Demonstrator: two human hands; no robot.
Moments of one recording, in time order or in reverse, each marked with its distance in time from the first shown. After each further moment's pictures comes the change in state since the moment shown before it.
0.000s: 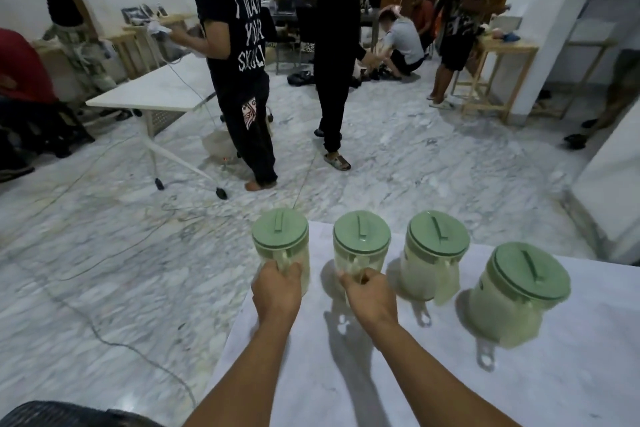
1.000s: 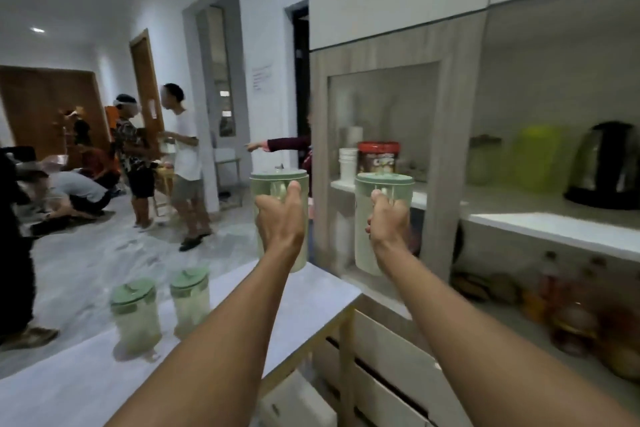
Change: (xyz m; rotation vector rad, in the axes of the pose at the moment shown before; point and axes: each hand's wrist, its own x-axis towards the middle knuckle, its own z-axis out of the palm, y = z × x) left_hand -0.544 0.135 -0.093 -0.590 -0.867 0.735; right_hand -0.505 0.046 -0.383 0.544 1.340 -0.196
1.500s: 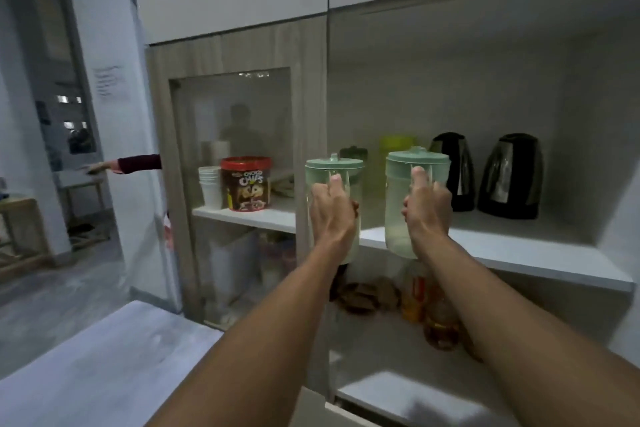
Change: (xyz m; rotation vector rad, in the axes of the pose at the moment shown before) left_hand -0.093 0.034 0.333 -0.247 -0.555 0.030; right_hand 0.214 -0.010 -0.232 -0.088 0.463 -0.152
